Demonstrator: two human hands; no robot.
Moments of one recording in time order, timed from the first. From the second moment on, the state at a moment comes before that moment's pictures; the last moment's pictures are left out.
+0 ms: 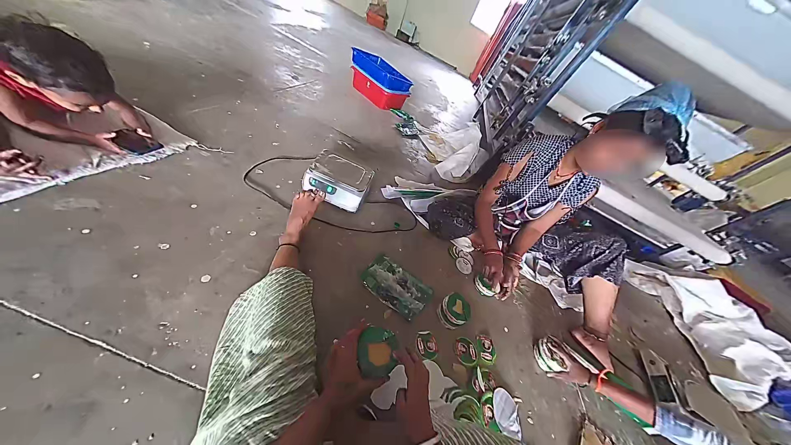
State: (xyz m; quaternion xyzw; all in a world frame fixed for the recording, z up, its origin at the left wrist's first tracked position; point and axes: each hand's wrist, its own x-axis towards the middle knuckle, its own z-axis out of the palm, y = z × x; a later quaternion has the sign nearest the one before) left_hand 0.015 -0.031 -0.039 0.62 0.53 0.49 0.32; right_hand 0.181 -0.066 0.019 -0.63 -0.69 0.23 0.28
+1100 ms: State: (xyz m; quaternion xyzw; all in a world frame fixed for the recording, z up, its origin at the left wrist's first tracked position) left_hand 0.000 -0.035 0.016 0.54 0.57 0.39 0.47; right_hand 0.121 -0.059 0.070 -0.65 -0.75 -0.05 0.13
